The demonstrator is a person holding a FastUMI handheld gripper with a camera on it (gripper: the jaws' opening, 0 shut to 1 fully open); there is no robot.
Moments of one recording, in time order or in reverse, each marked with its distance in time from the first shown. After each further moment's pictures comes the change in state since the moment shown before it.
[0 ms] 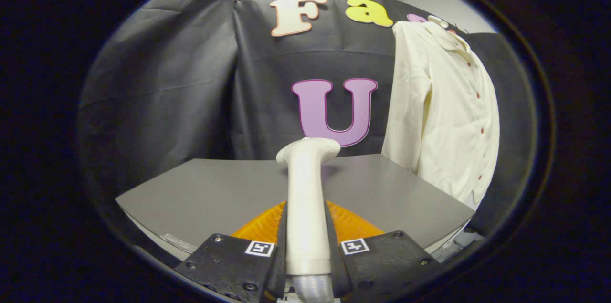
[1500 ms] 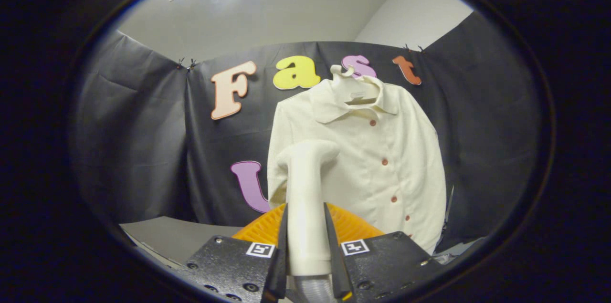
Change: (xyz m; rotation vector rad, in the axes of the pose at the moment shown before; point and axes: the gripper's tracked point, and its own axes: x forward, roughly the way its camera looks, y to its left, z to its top) arm -0.071 -0.246 0.155 0.066 -0.361 -0.090
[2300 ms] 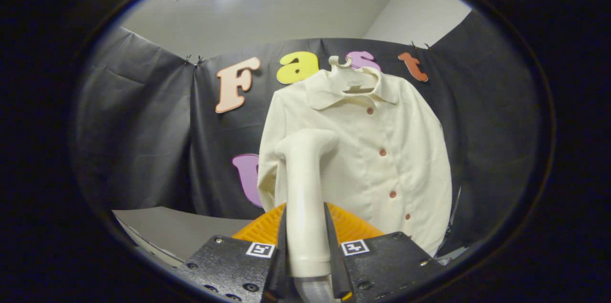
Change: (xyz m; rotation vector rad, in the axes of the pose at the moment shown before) arm 0.002 -0.028 -0.038 0.003 0.020 0.049
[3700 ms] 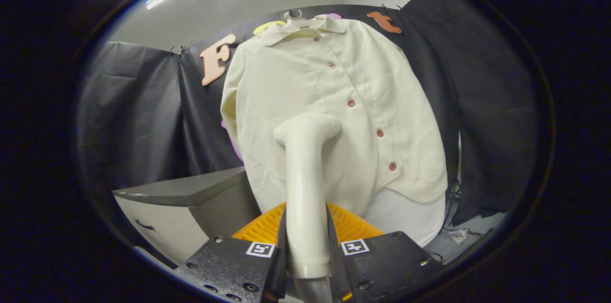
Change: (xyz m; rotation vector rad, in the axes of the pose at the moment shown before) arm -0.057 -0.072 -0.159 0.129 0.195 0.010
